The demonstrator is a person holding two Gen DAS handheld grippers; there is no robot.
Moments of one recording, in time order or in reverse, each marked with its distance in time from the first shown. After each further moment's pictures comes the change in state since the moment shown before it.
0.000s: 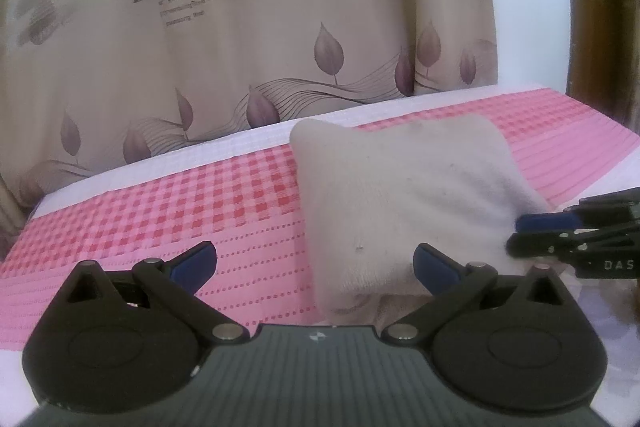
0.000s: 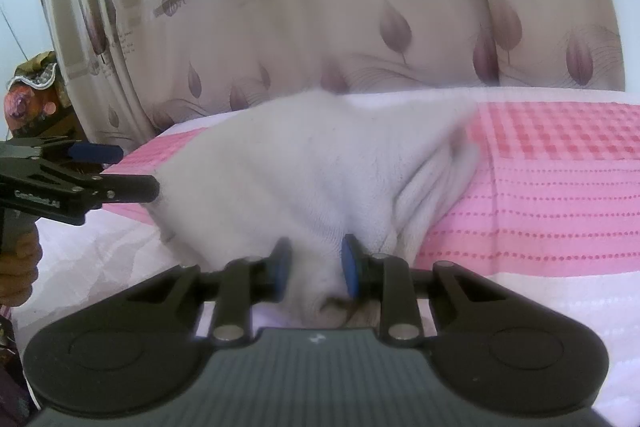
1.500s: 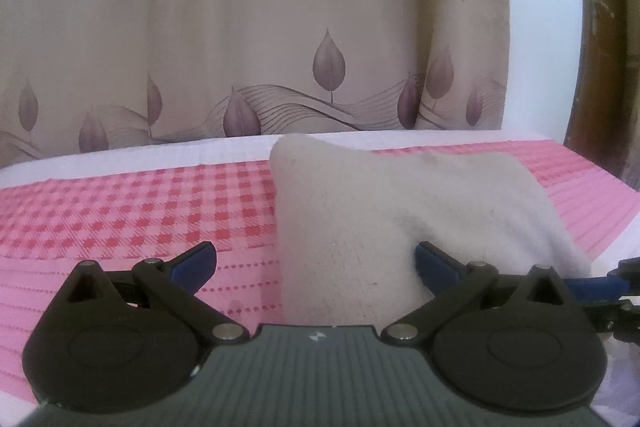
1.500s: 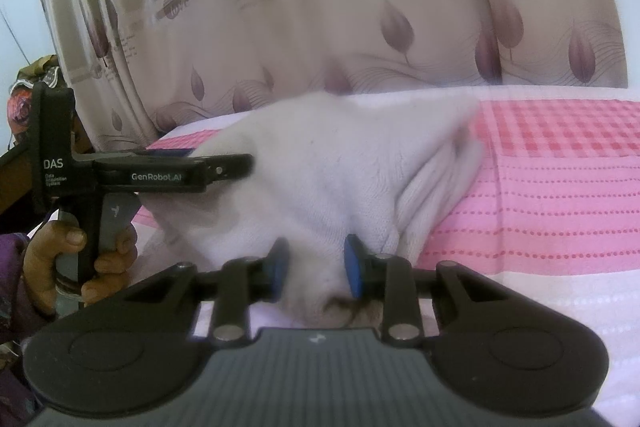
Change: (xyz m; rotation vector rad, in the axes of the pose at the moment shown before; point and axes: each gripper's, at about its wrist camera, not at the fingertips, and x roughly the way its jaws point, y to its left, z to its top) left arm 0.078 0.013 -0.001 -0.143 -0.097 -0.113; right arm 0.000 -0.001 0.000 0.004 -0.012 0.015
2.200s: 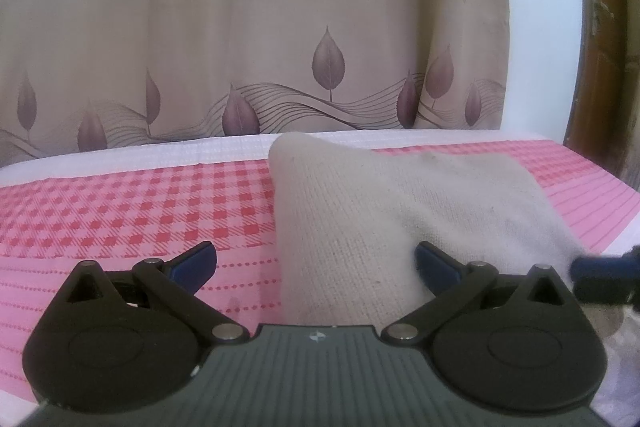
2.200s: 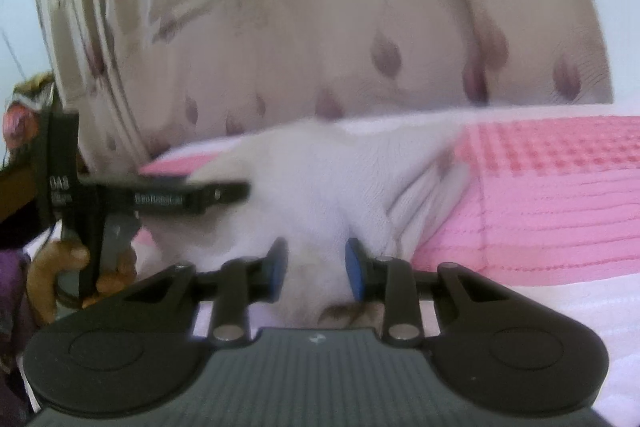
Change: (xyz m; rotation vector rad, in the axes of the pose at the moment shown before) left arm 0.001 0.000 -0.001 0.005 0.002 0.004; right arm -0.016 -0.003 -0.002 0.016 -0.108 -0.031
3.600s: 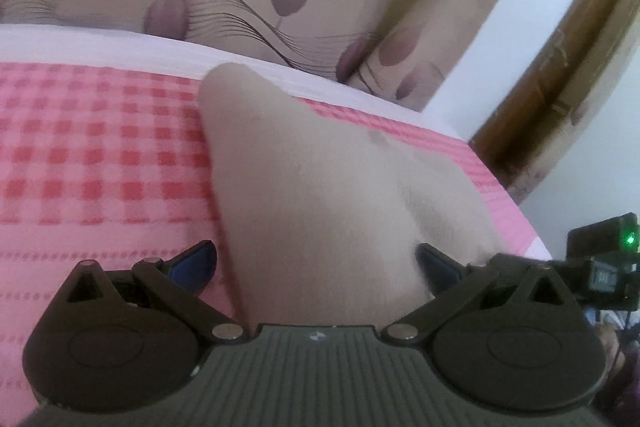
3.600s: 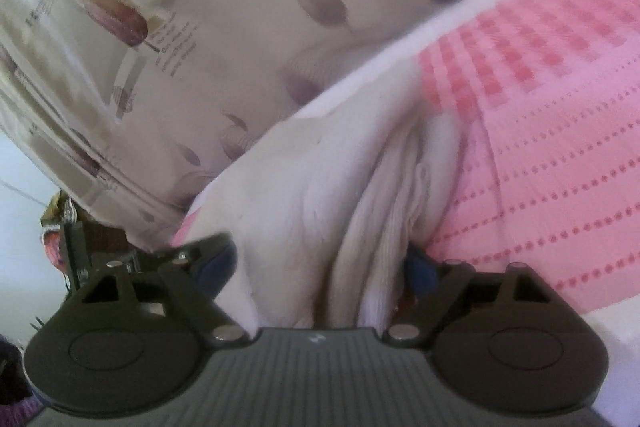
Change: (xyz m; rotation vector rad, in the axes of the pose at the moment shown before) left arm 0.079 0.055 0.016 -0.257 0.273 -0.462; right arm 0.070 -0.080 0.026 0.457 0.151 0.189
